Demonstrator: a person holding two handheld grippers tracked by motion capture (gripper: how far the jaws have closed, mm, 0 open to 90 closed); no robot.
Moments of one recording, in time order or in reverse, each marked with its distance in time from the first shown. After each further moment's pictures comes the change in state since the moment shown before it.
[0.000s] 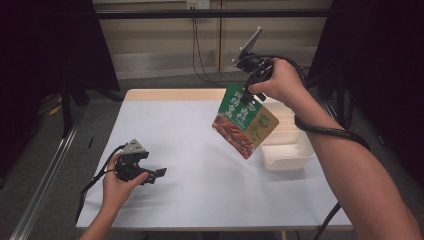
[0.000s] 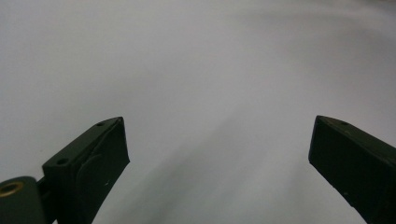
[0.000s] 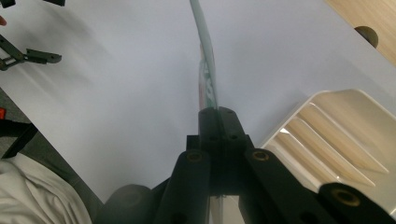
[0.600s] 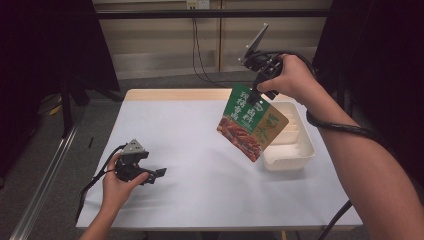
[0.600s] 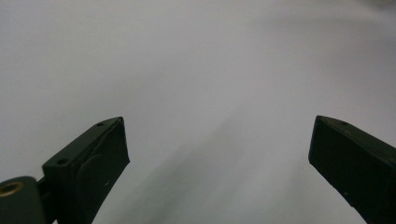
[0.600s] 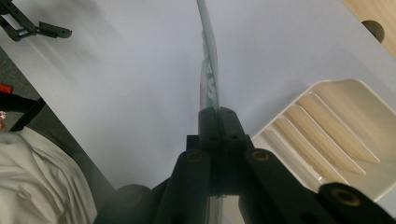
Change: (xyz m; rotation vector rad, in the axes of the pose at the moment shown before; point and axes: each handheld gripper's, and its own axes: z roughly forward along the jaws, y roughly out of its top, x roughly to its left) left arm -0.001 0.000 0.000 -0.008 -0.001 -0.005; right arm -0.004 -0.010 -0.017 0.043 0.030 -0.053
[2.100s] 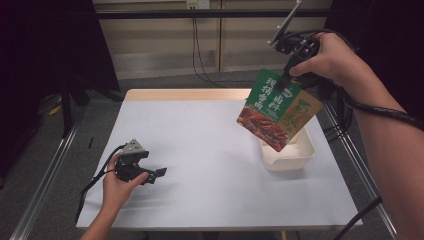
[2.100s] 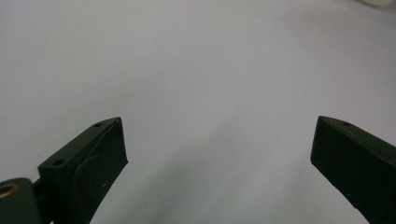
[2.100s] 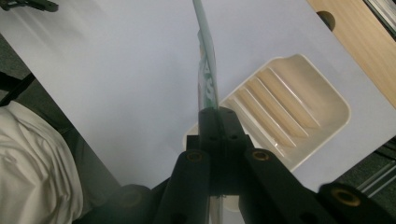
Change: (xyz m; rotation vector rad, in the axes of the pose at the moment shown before) left arm 0.001 -0.001 0.000 -0.020 -0.013 0.001; right arm -0.034 -0.029 -0.057 0.015 -0.033 -0.045
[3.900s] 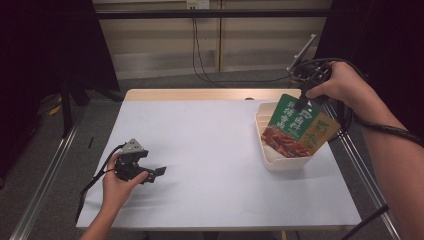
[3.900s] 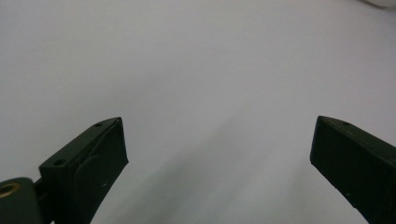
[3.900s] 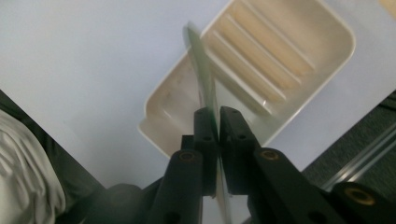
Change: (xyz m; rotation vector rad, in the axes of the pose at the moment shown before) left arm 0.001 0.000 0.000 0.001 0.016 -0.007; right arm -0.048 -0.054 0.054 0.084 -0.018 0.118
